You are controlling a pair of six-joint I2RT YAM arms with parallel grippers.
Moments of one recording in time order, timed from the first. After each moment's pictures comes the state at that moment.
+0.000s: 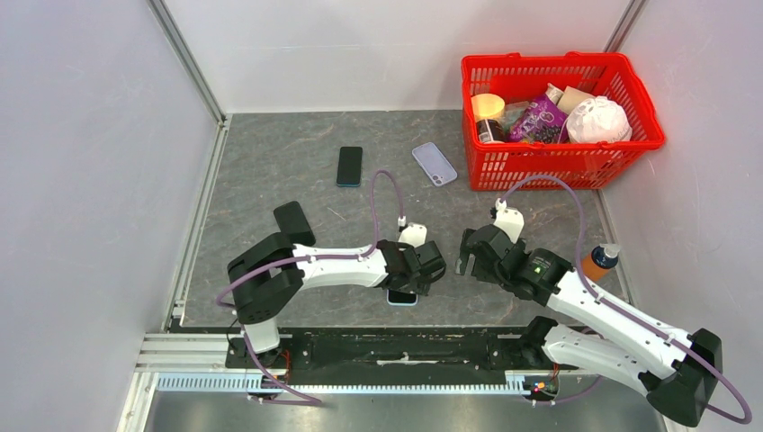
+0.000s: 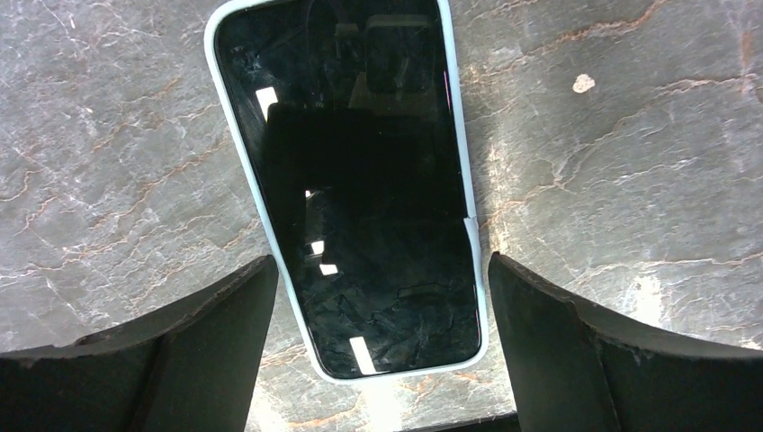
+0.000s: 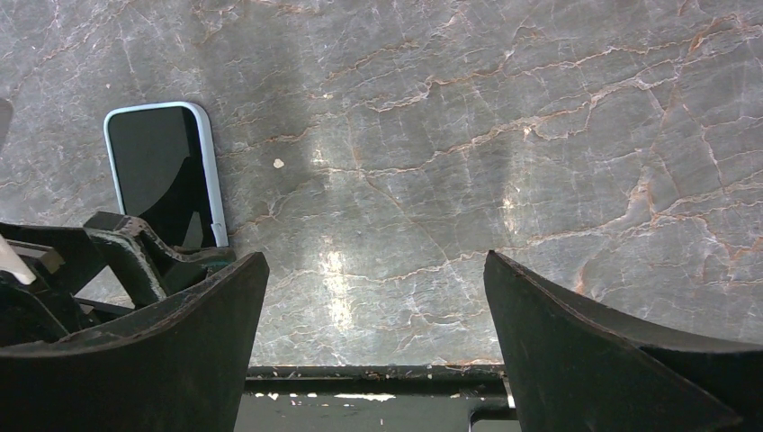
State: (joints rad) left arm -1.19 1.79 1.13 -0.59 -0.40 -0.90; right arm 0.82 0.89 0.72 -0.83 0.45 0.88
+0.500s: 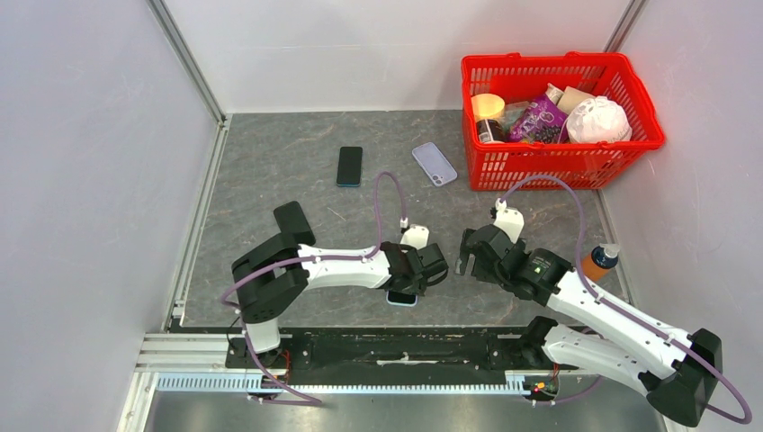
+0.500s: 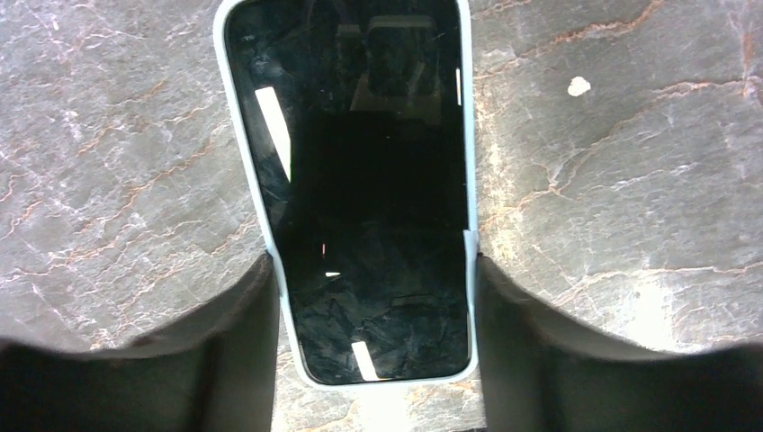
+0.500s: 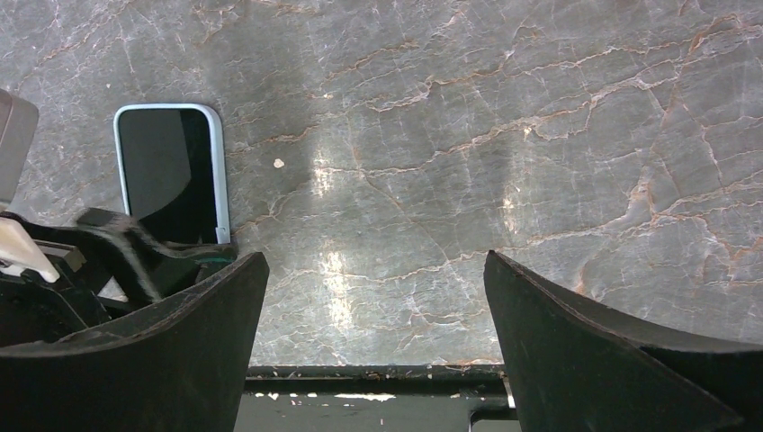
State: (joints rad) left arm -1.19 1.82 1.14 -0.58 -0.42 -0.90; right arm 0.82 0.89 0.72 -0.83 0.45 0.88
